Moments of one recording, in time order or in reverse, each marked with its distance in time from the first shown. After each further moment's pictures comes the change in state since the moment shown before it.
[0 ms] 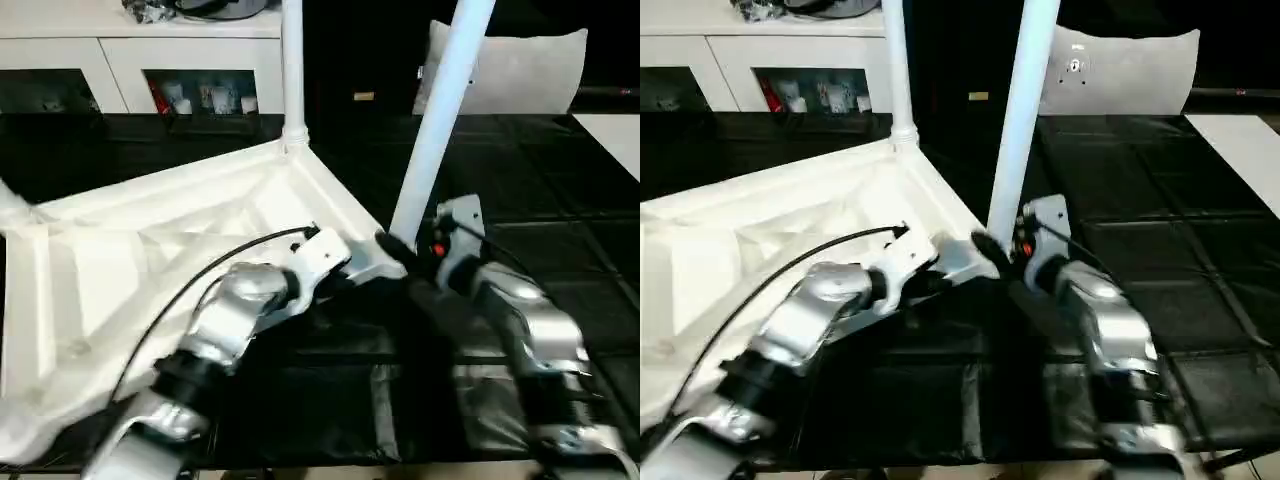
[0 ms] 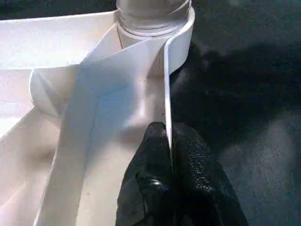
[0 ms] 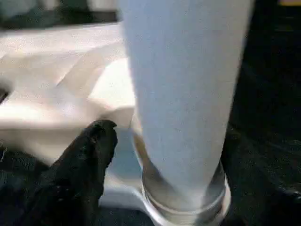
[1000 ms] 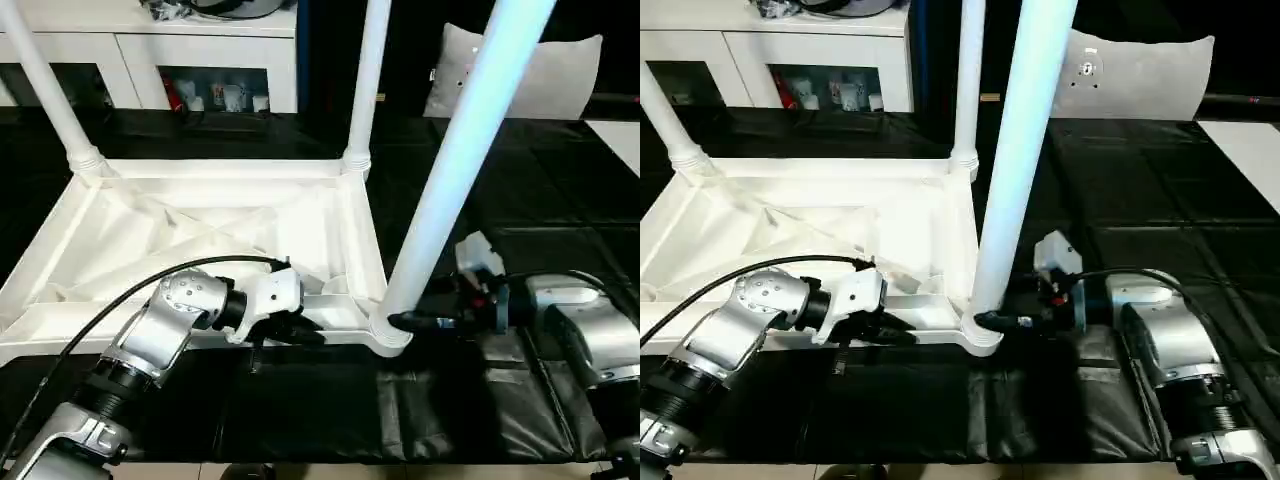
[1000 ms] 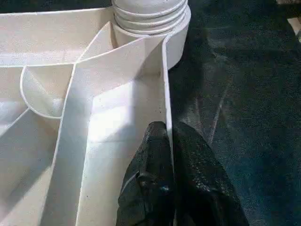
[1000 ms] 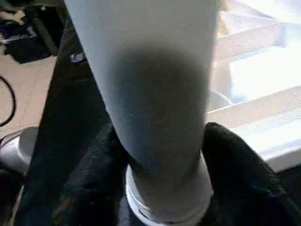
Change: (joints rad) left arm 0.064 0.239 -0.050 -0.031 -0.115 -0.262 -0.439; right arm 0.014 -0.242 0.143 0.009 0.090 -0.127 0.641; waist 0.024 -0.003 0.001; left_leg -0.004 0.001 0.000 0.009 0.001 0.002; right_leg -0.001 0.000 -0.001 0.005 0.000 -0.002
